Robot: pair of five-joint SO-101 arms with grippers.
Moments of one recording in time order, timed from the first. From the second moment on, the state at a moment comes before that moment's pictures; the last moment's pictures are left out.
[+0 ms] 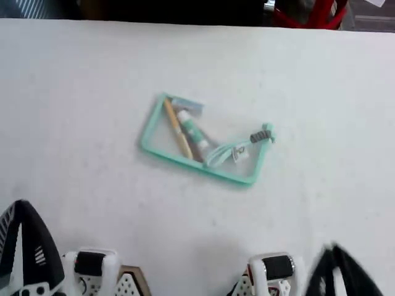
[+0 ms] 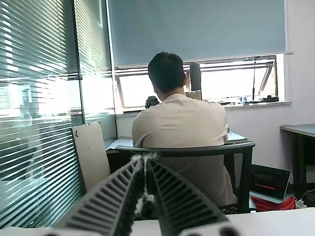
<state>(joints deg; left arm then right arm) -1.1 -104.4 19.3 78.4 -5.2 -11.3 -103.6 3.8 83.3 2.2</state>
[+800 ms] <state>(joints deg) -10.4 -104.4 67.8 49.7 0.0 4.0 -103.7 22.6 79.9 2.0</state>
